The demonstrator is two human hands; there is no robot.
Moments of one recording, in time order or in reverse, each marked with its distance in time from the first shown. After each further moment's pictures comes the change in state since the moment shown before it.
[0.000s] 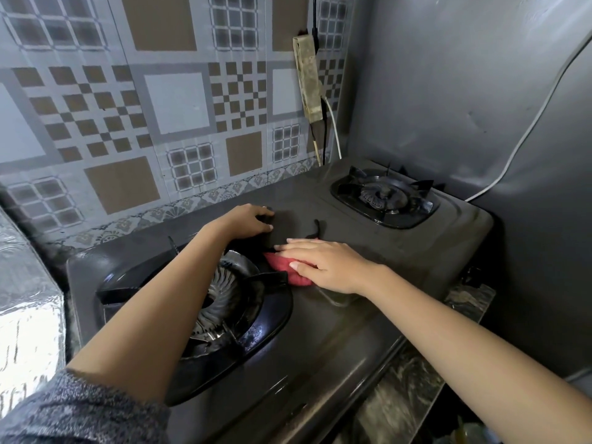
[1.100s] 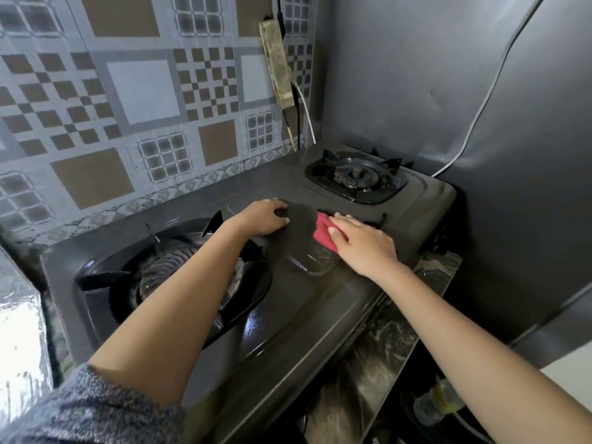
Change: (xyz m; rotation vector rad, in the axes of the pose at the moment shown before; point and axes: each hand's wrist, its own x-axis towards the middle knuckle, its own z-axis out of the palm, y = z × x) left_hand -0.021 0.065 0.031 0.027 -0.033 0.115; right_hand -0.069 0.017 -0.004 -0.004 0.248 0.627
